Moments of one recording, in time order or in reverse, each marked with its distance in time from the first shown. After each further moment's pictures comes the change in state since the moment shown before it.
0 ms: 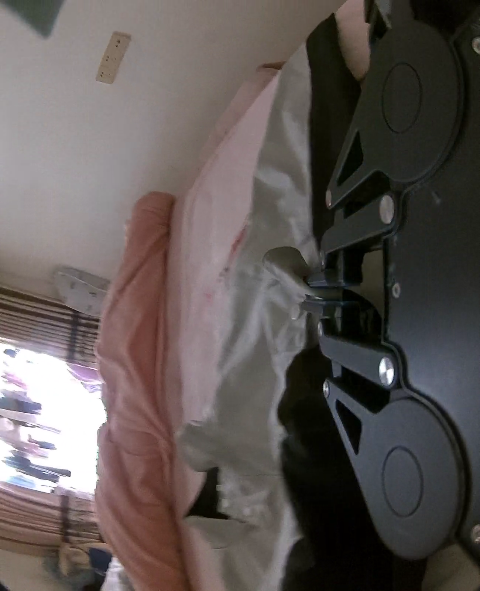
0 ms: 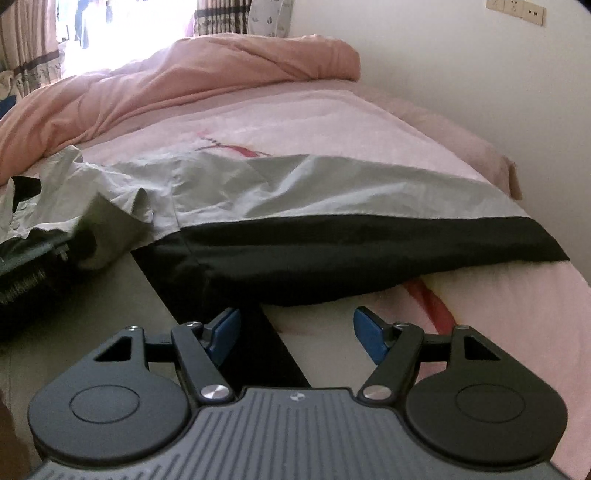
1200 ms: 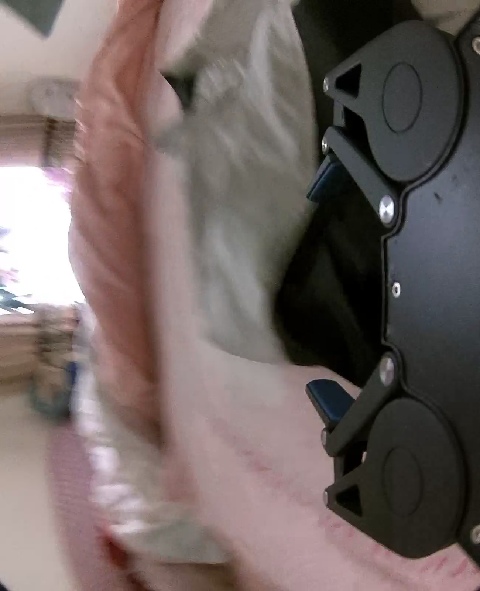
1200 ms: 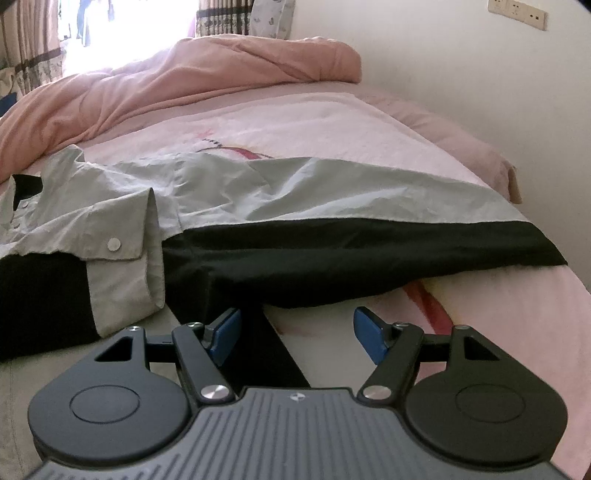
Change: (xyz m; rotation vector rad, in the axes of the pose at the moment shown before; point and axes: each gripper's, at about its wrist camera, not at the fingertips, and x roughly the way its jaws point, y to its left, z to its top) left arm -0.133 0.223 -0.018 -0.048 0.038 0.626; right arm -0.004 0.002 0.000 -0.007 -0.008 0.002
